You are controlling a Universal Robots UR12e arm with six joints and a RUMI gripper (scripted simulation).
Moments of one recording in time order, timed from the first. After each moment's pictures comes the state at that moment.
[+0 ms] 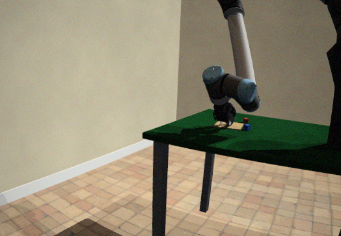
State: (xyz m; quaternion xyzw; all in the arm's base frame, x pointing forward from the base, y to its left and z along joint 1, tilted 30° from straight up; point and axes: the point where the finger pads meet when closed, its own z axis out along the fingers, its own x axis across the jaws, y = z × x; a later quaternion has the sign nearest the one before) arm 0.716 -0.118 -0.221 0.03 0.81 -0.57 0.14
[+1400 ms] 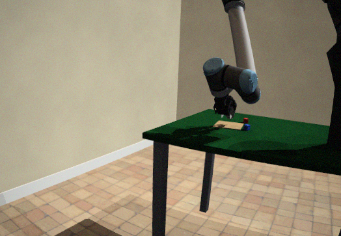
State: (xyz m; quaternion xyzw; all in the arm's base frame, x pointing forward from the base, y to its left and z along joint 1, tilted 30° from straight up) arm 0.707 -0.104 -0.193 0.03 0.81 -0.57 0.14
